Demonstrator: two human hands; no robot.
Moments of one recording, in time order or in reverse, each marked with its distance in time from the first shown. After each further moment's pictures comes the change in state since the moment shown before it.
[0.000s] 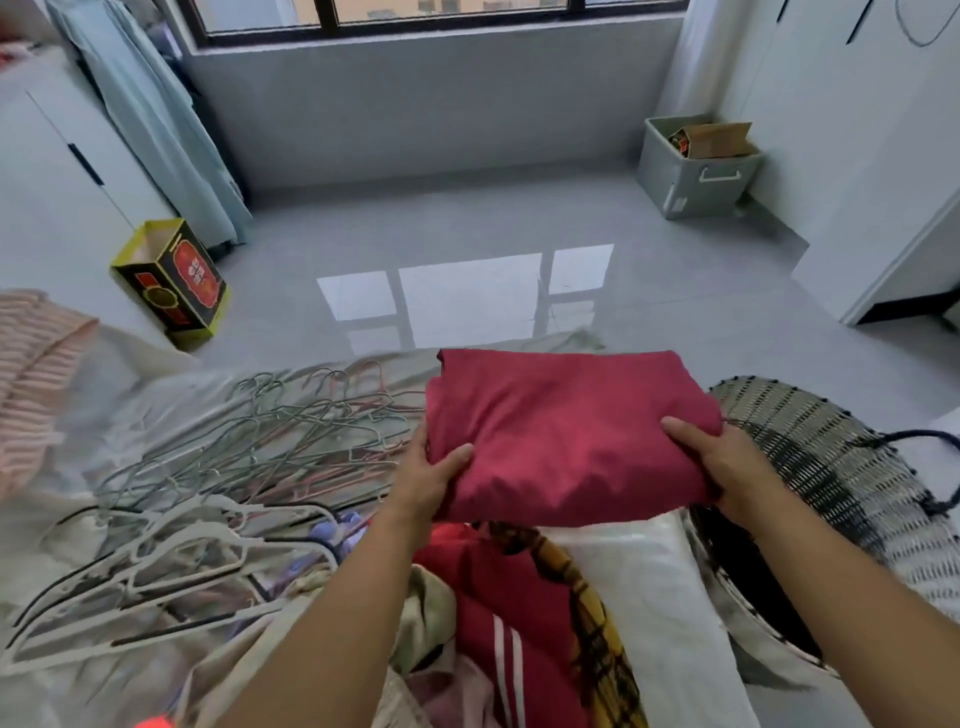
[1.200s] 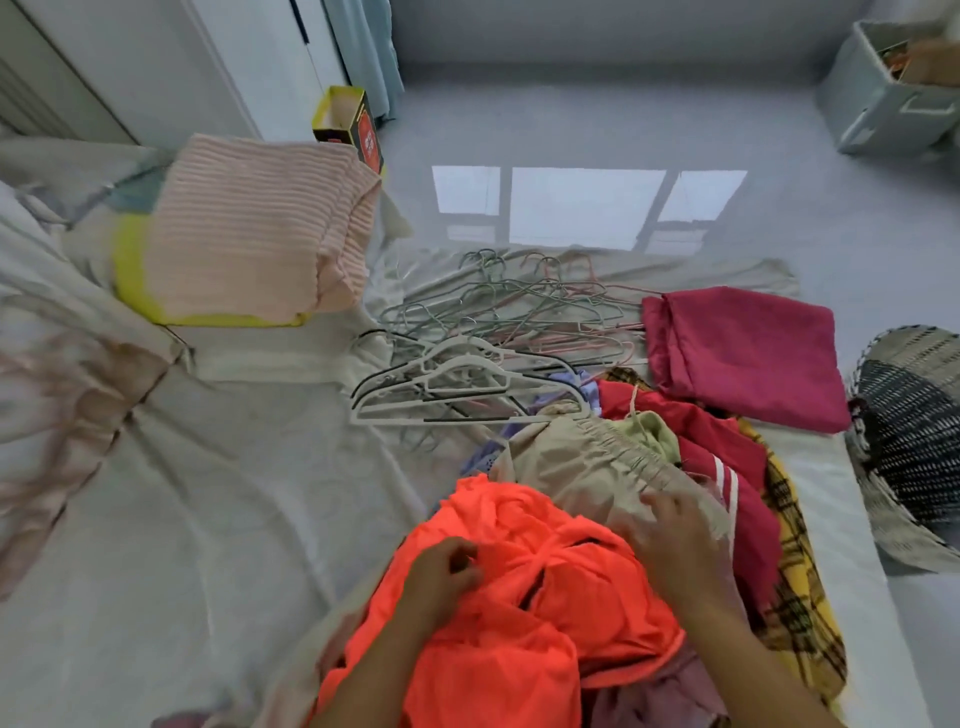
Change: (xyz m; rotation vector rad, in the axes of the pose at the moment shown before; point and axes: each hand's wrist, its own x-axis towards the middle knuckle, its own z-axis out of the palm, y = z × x) left_hand -0.281 -0.078 -0.330 0.623 -0.018 -0.171; right_hand -0.340 0.126 0.235 -1.262 -0.144 -0.457
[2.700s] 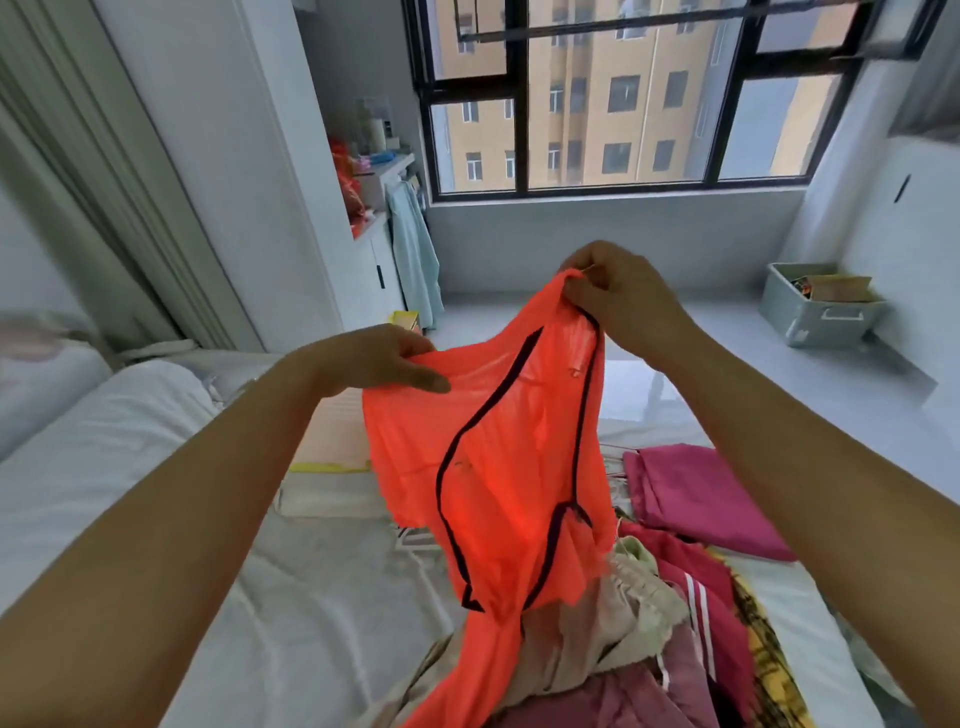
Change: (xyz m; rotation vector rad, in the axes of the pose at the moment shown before) left_hand -0.200 0.319 -0.264 0.432 0.056 0.406; right_hand -0.049 -0.206 -0.391 0.638 0.325 -0.634
